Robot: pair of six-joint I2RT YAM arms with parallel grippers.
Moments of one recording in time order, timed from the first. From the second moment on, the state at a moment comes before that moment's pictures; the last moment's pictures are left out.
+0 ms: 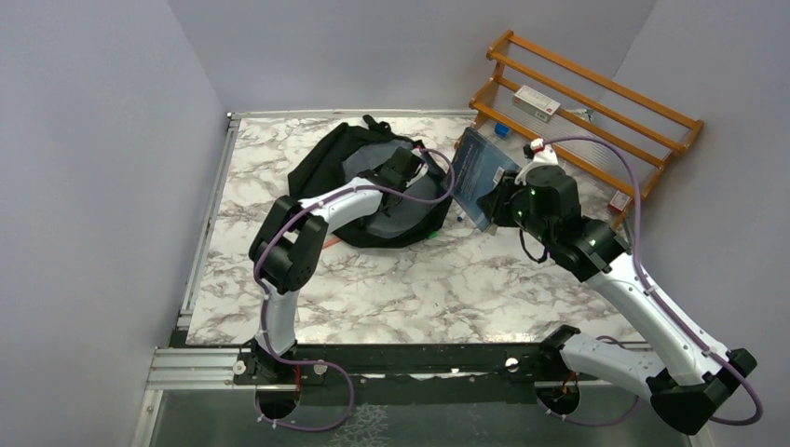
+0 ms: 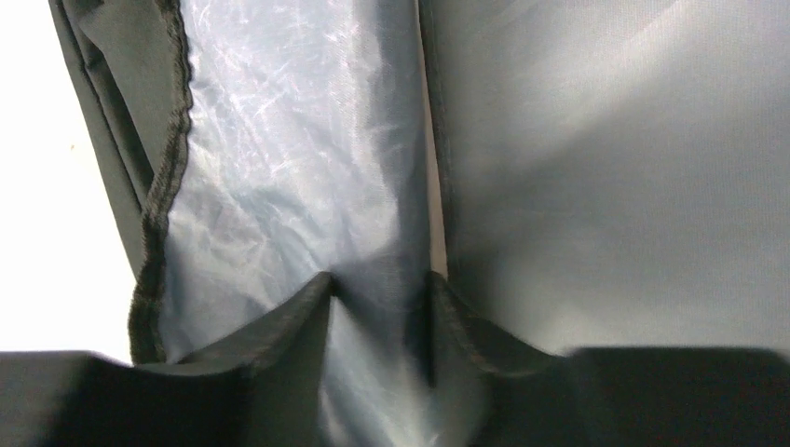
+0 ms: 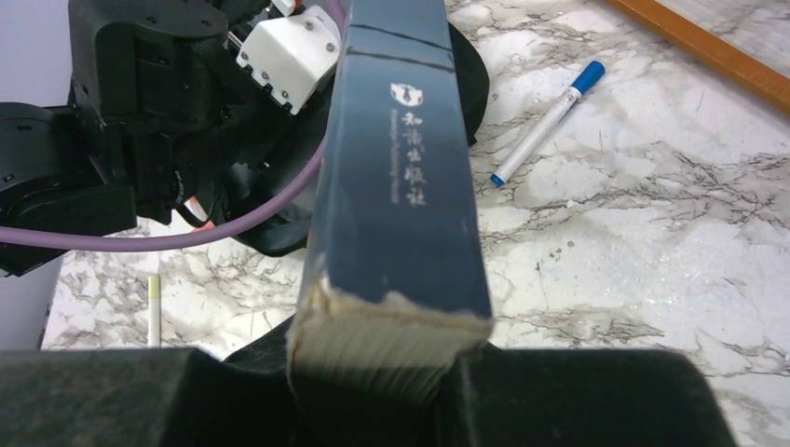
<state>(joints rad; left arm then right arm) -0.63 1.99 1.45 -0.40 -0.51 0.38 0.61 0.98 1.09 -0.56 0.22 0.51</state>
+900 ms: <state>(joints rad) -0.56 1.74 1.41 -0.39 -0.33 0.24 0.61 0.98 0.94 -0.32 0.13 0.92</state>
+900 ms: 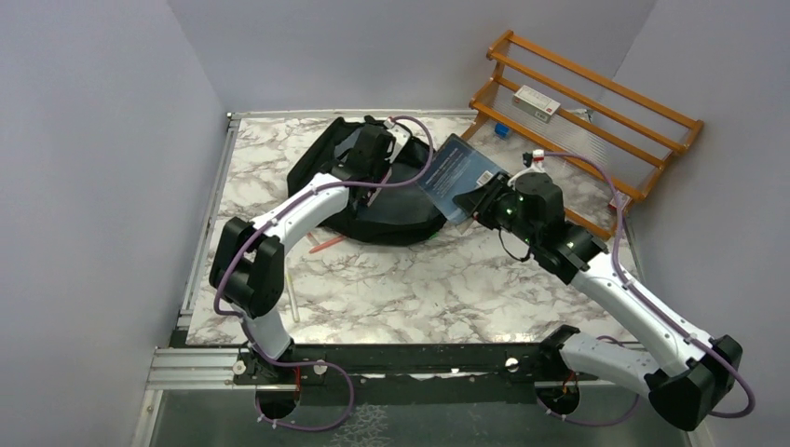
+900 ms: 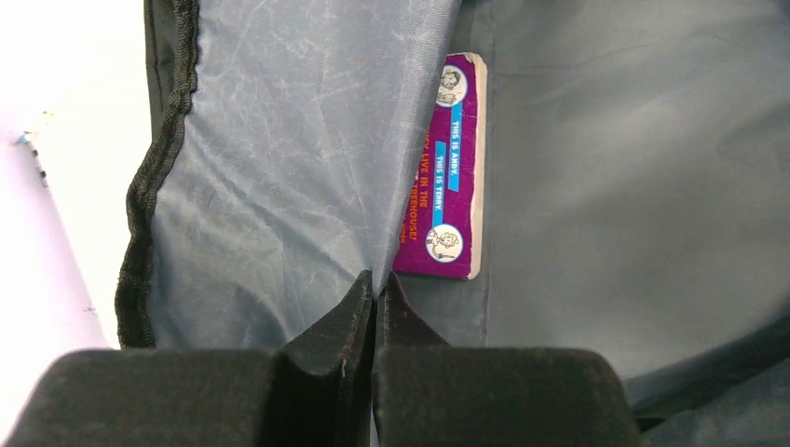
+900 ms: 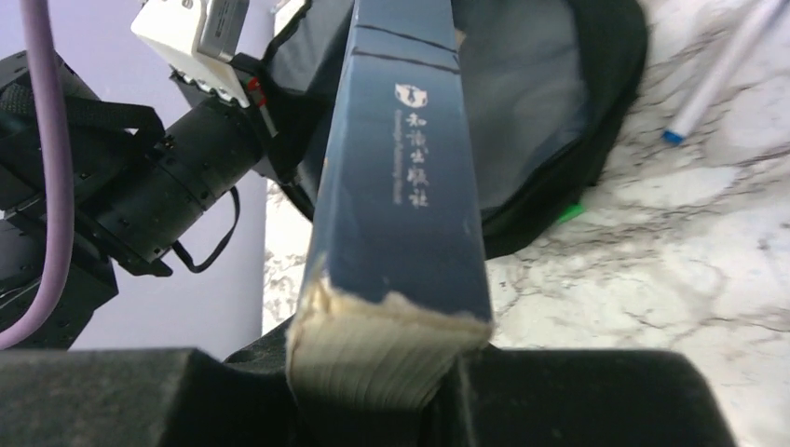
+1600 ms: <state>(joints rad) -0.56 1.64 1.30 -0.28 -0.22 0.12 0.60 1.35 0.93 -0.04 -0.16 1.12</state>
